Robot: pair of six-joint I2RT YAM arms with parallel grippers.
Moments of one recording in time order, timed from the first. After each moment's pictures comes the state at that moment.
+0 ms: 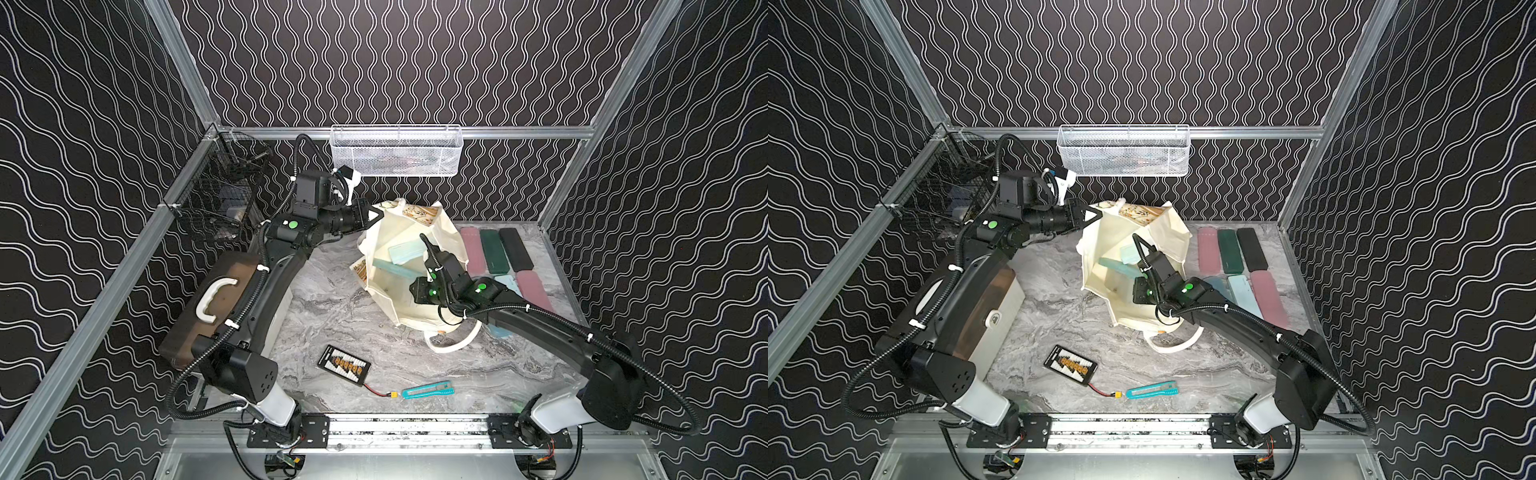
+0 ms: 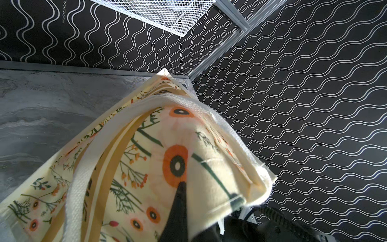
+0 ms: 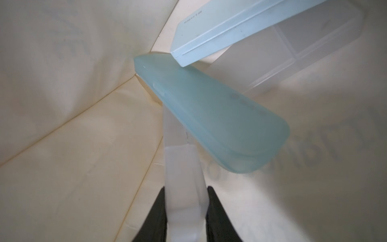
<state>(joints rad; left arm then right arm) -0.22 1.60 1.80 -0.64 0.61 -0.54 0.78 1.48 1.21 -0.50 0.14 0.64</state>
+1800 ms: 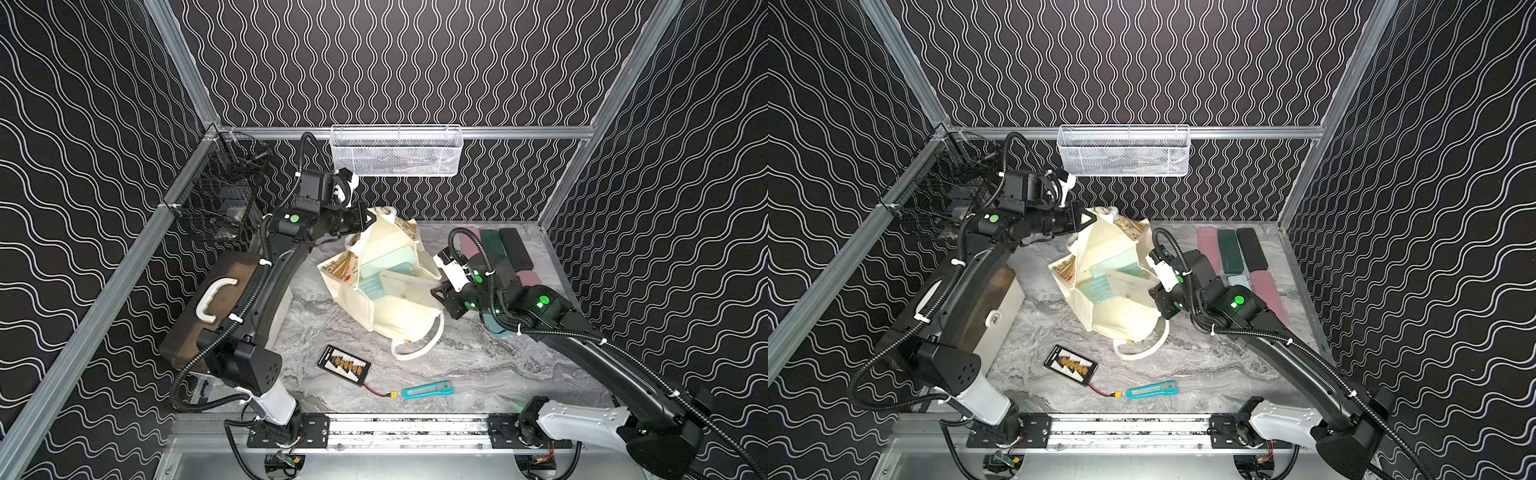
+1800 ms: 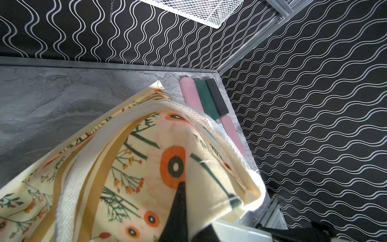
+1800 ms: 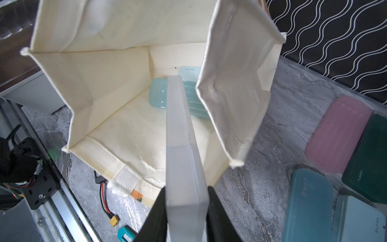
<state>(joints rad) -0.22 1.66 1.90 -0.81 0.46 -0.42 0.76 1.16 1.23 -0.71 0.00 0.05</state>
